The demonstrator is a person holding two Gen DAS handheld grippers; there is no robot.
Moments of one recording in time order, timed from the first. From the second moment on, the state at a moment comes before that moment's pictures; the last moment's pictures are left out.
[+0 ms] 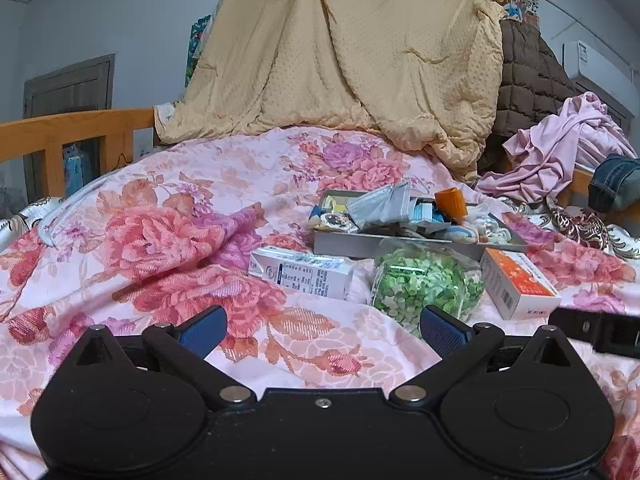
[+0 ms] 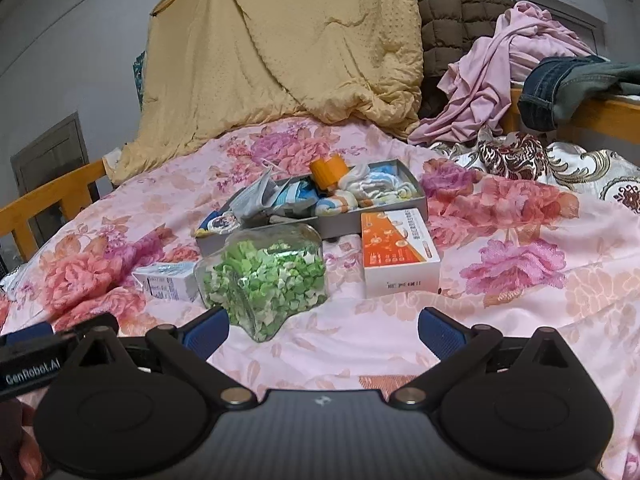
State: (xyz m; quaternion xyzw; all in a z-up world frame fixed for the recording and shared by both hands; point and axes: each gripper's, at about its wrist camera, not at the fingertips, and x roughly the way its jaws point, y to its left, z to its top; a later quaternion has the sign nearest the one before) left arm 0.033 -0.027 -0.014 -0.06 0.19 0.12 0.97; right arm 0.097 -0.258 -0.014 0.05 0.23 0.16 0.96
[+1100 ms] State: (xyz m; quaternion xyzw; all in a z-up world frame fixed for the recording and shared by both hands) left arm 0.028 -0.026 -0.015 -0.07 0.18 0.12 0.97; right arm 0.096 -0.250 -0.018 0.01 0.20 0.16 0.97
